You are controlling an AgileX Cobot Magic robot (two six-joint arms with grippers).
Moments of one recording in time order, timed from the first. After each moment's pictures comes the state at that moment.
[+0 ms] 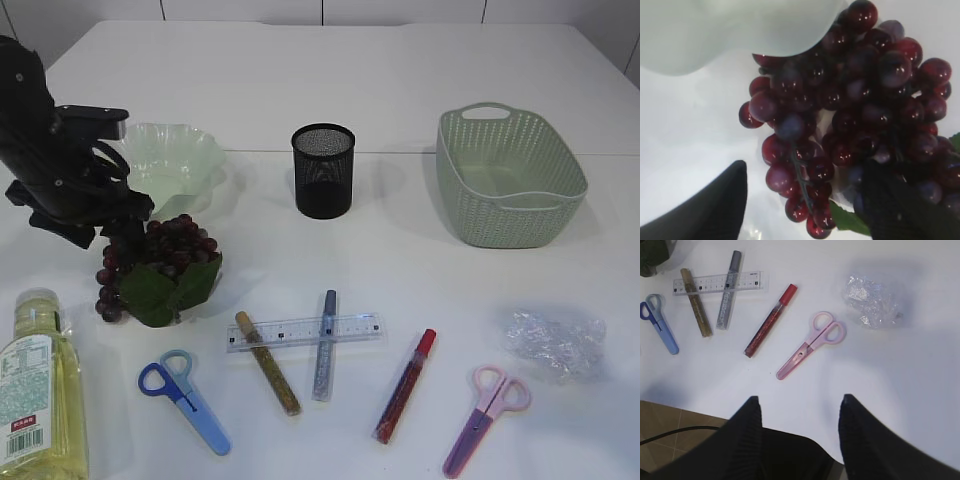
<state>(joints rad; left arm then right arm) -0.19 1.96 -1.34 -0.05 0.72 0.00 0.17 0.89 -0.88 0.23 1.14 0.06</state>
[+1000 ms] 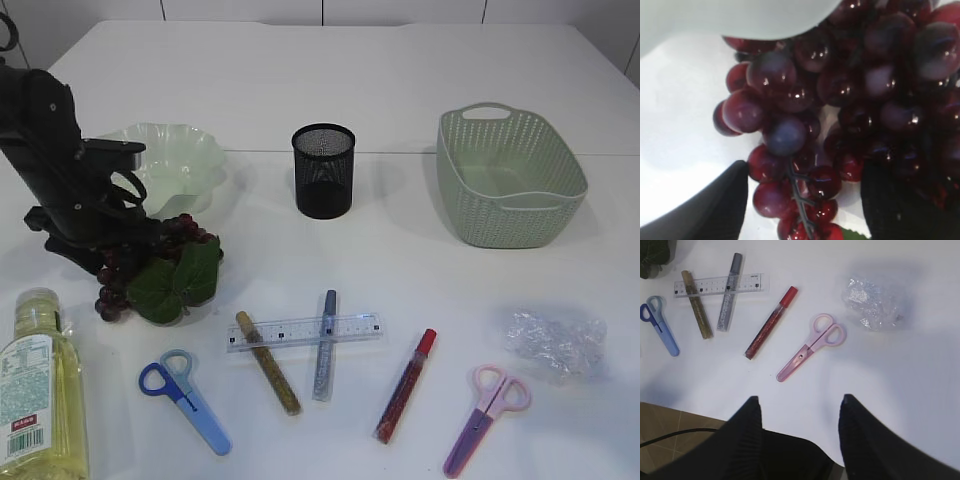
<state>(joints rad) -0.19 2.09 -1.39 -0.05 0.76 0.00 0.17 0.89 -0.88 0.23 1.14 0.06</state>
